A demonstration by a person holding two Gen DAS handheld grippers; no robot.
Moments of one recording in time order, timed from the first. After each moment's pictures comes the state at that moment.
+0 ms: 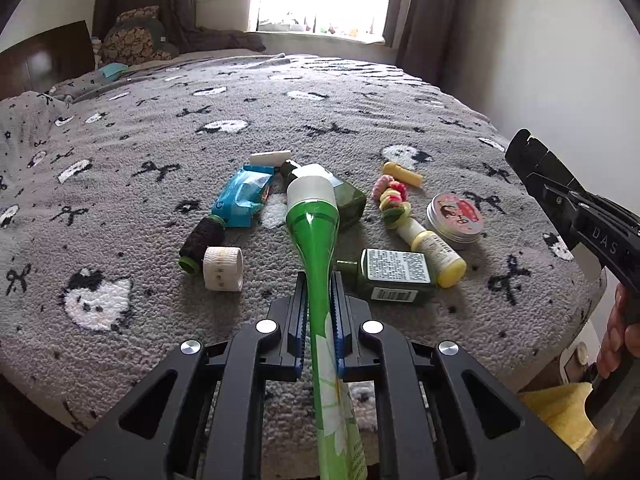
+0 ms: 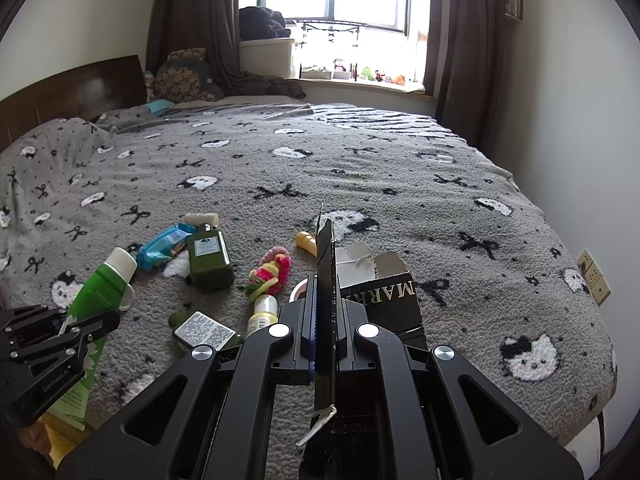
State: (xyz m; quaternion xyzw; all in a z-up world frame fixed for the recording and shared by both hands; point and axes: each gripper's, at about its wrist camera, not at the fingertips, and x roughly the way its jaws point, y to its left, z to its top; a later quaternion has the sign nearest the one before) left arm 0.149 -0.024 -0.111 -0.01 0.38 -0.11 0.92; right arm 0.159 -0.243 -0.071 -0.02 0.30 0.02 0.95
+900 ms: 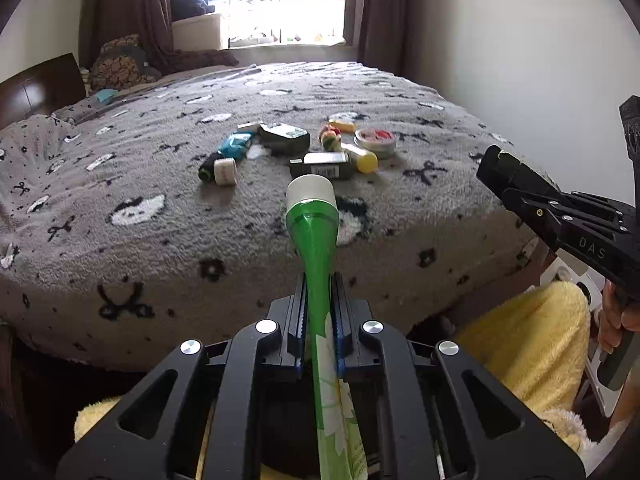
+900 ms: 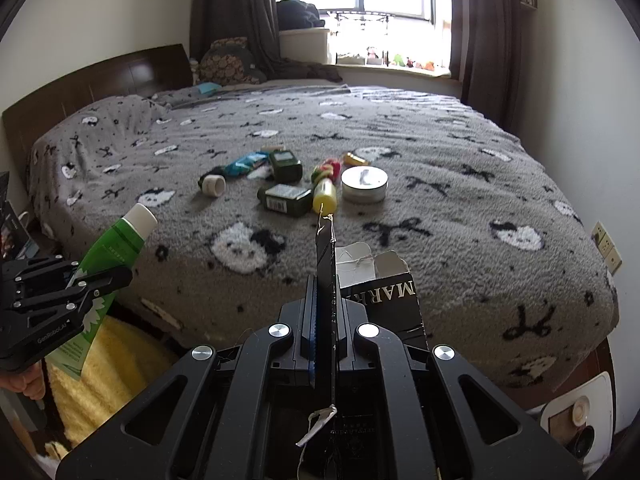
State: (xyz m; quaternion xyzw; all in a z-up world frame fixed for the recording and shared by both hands) left arm -0.033 -0.022 -0.114 0.04 0.37 -0.15 0.91; right arm -0.014 -0.246 -0.099 -0.01 0.34 0.09 0.93
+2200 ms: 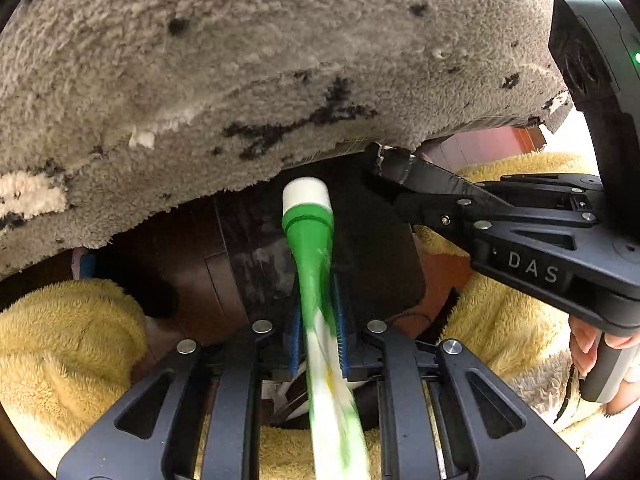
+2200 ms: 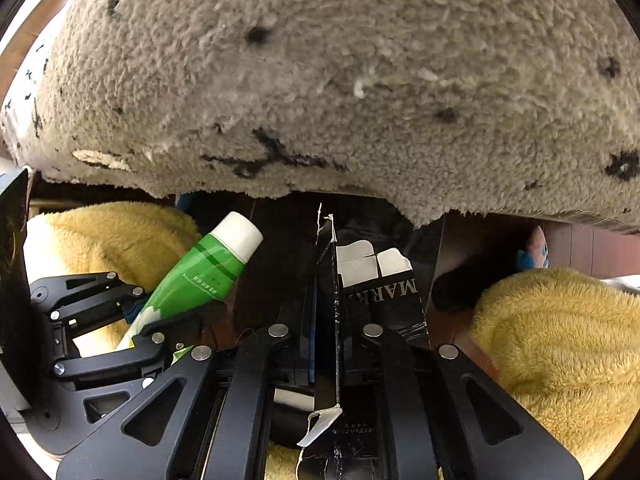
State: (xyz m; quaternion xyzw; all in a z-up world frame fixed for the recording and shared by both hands) left arm 0.007 -0.061 -0.331 0.03 0.63 -0.23 0.74; right arm 0.034 -0.199 -0.321 0.08 0.64 0.14 0.75
